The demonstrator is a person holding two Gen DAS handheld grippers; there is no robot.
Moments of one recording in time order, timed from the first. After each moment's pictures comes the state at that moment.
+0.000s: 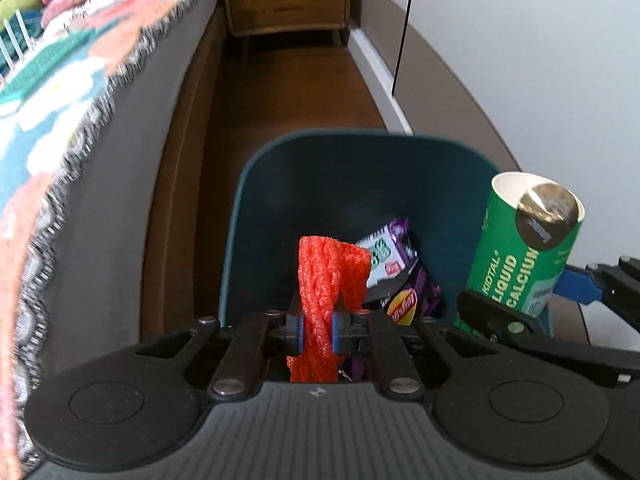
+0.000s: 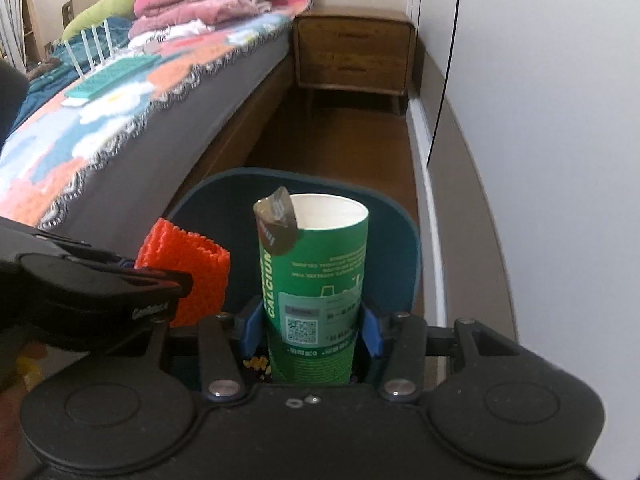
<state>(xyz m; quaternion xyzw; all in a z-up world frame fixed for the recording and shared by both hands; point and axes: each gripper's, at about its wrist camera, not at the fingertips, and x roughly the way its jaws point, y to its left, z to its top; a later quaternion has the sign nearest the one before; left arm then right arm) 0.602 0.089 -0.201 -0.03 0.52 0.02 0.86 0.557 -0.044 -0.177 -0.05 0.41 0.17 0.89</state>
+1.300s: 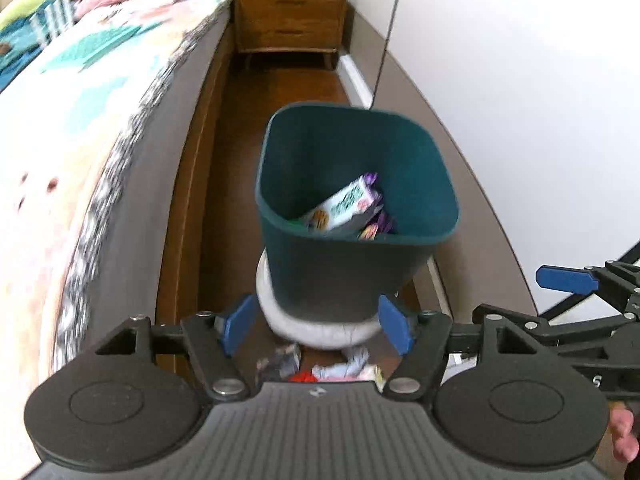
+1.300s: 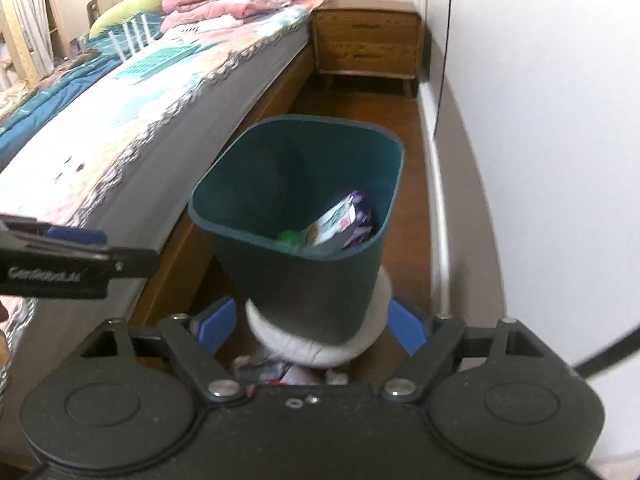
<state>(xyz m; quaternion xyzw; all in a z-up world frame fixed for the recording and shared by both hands) 0.415 0.095 -0.137 -0.07 0.47 0.00 0.88 0.418 -0.090 -0.146 -0.04 0.43 0.20 0.88</state>
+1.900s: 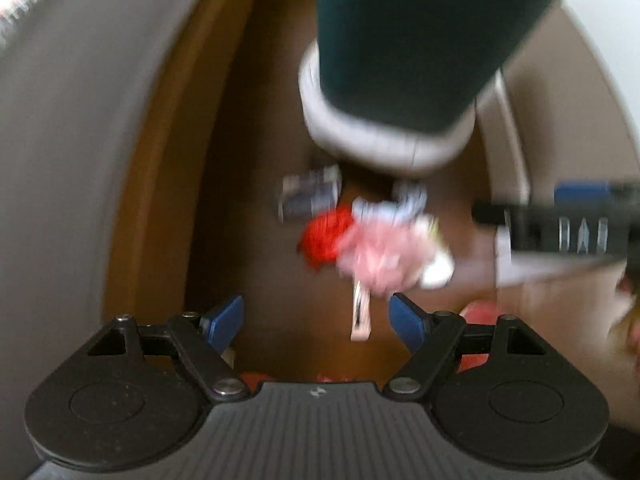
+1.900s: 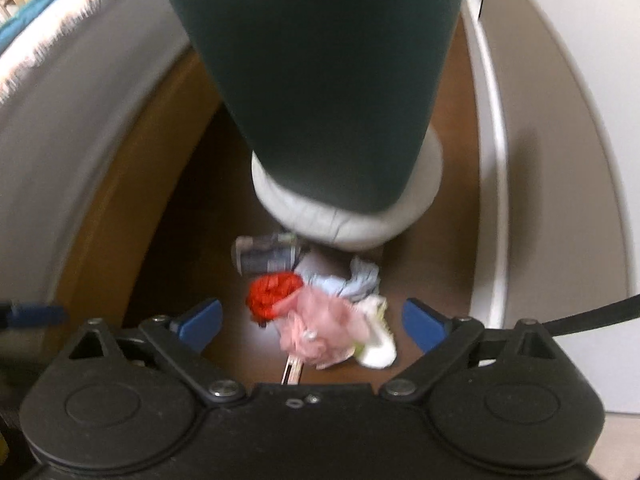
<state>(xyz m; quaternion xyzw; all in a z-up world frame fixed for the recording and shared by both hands) 0.351 0.066 -0.324 -0.09 0.63 0.08 0.76 0.427 -0.061 -0.321 -0.07 0.56 0.23 0.80</state>
